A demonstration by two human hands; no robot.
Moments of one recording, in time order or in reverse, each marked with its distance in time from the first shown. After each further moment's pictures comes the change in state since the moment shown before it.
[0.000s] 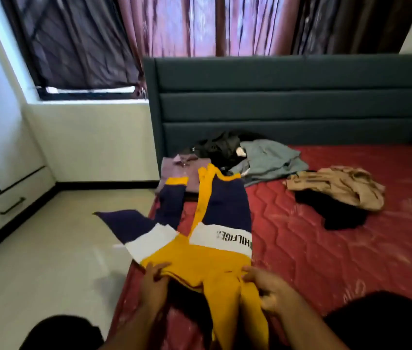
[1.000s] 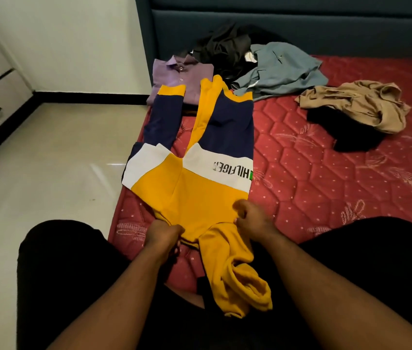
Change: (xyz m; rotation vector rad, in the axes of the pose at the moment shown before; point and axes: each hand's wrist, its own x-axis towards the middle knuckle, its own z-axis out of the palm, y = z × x) left_hand -0.050 -0.045 0.020 0.186 -0.139 -0.468; right_hand 0.043 0.064 -0.019 -1.189 0.266 -0.487
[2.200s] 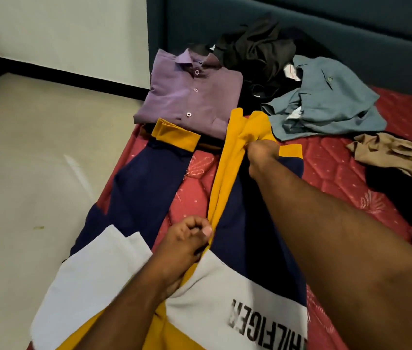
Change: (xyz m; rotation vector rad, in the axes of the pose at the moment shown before) left_hand 0.186 0.147 0.042 -0.662 -0.482 0.262; right_hand 0.409 -0.105 -0.076 0.758 0.425 0.270
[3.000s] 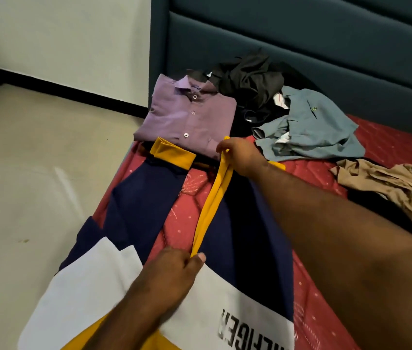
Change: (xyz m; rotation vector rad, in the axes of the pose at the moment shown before) left_hand -0.024 0.016 -0.005 1.038 0.106 0.025; right_hand -0.008 -0.049 0.002 -1.162 -0.408 -0.910
